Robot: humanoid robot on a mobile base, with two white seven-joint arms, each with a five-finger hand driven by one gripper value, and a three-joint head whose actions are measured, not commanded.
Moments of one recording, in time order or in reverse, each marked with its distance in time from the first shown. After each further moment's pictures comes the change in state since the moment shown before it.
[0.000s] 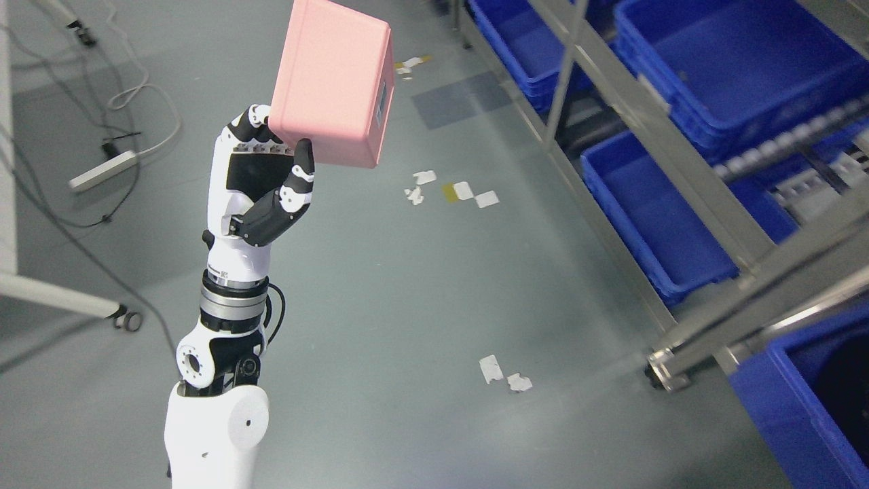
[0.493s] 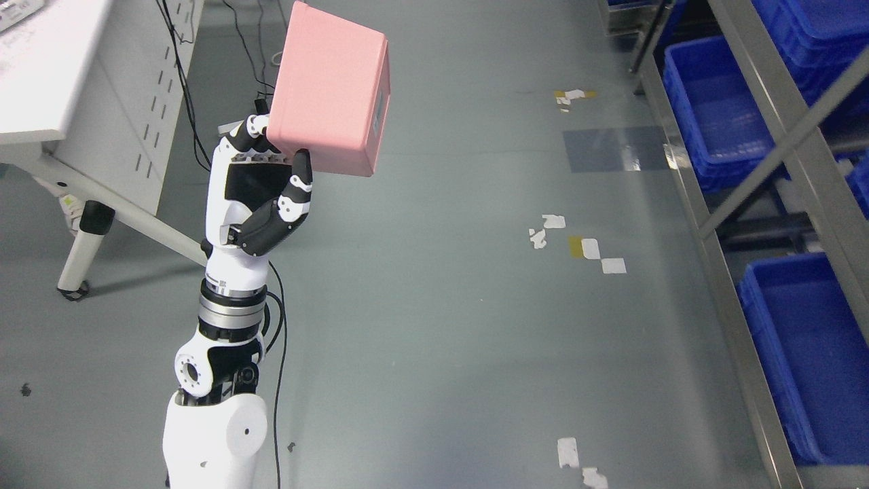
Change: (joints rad) left arm 0.026 0.000 0.007 -0.012 0.000 -0.005 -0.009; right arm 0.000 0.000 0.000 0.000 0.000 0.000 0.000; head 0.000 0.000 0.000
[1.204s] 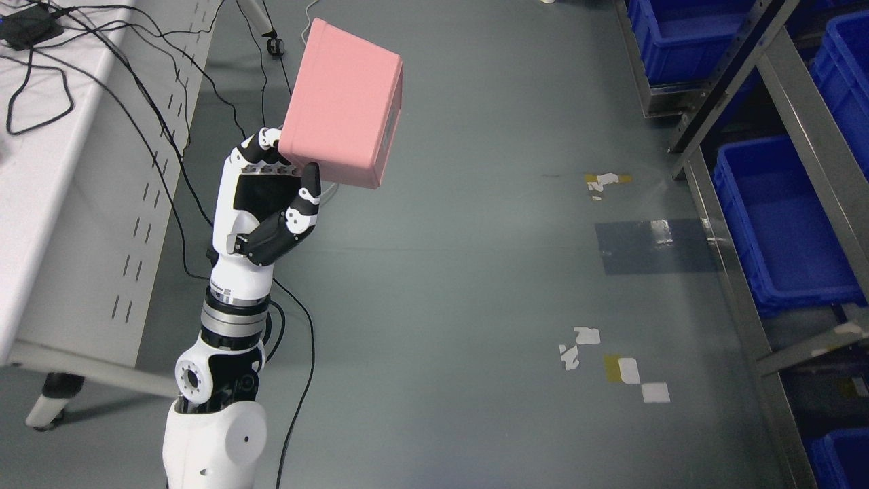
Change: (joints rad) left arm 0.030 0.000 0.002 -0.003 0.000 0.015 -0.034; right arm 0.000 0.000 0.000 0.000 0.000 0.000 -0.001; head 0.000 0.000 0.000
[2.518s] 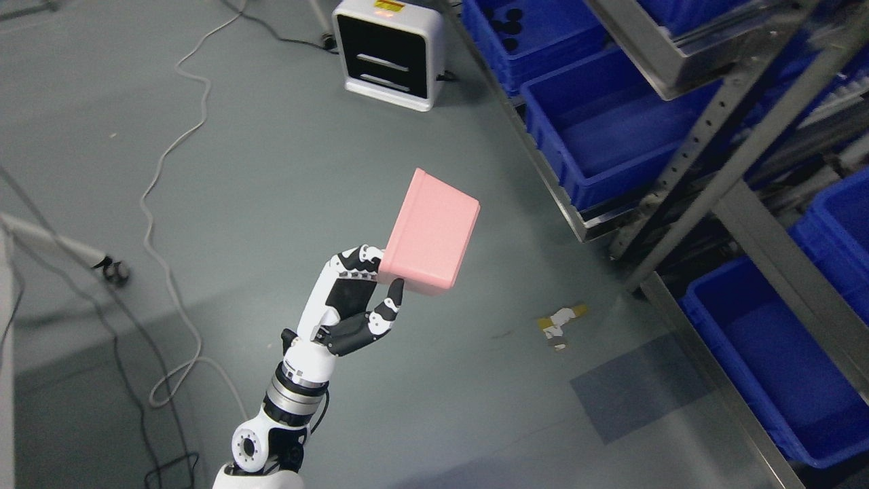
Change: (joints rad) left arm 0.175 0.000 -0.145 0.174 -0.073 -0.151 -0.104; right arm 0.000 0.000 0.000 0.000 0.000 -0.006 0.001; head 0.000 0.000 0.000
